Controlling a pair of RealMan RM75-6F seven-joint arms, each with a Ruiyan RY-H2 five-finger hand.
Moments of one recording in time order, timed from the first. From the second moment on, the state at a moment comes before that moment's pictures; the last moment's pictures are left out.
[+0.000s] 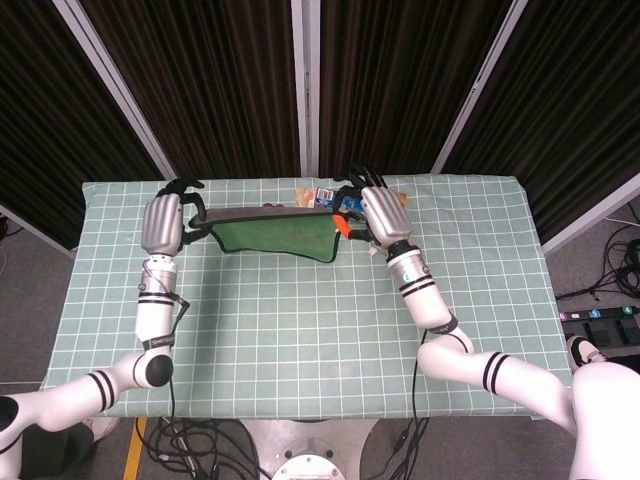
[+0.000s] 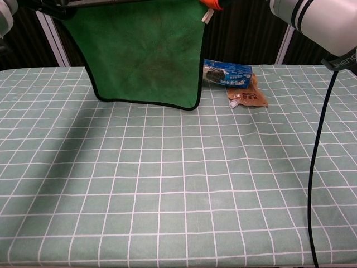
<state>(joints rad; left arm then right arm) -0.73 -1.65 -0.45 -1.29 1.00 1.22 0.09 0.93 -1.63 0.45 -1.27 -1.09 0.96 0.10</state>
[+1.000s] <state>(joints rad) -0.50 -1.56 -0.02 -1.60 1.37 1.30 0.15 0.75 -1.52 0.16 -1.45 -1.33 0.90 0.31</state>
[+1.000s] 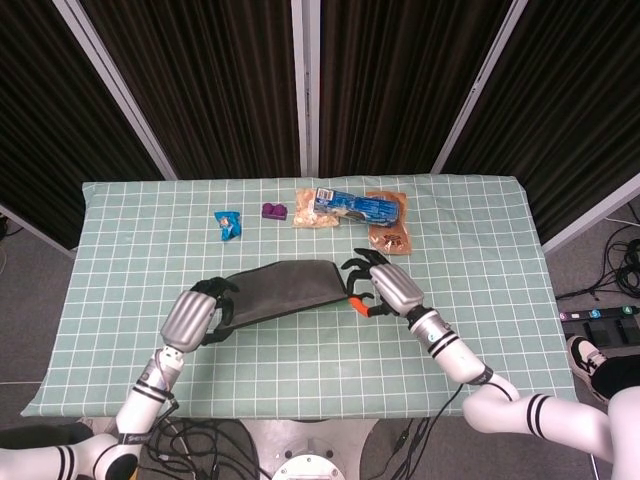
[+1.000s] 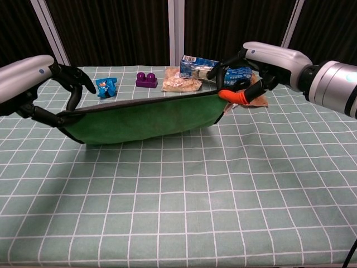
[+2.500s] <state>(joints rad) -0.40 -1.48 -0.13 -1.61 1.23 1.28 0.20 0.53 -1.46 0.10 -1.46 -1.29 1.12 0.00</state>
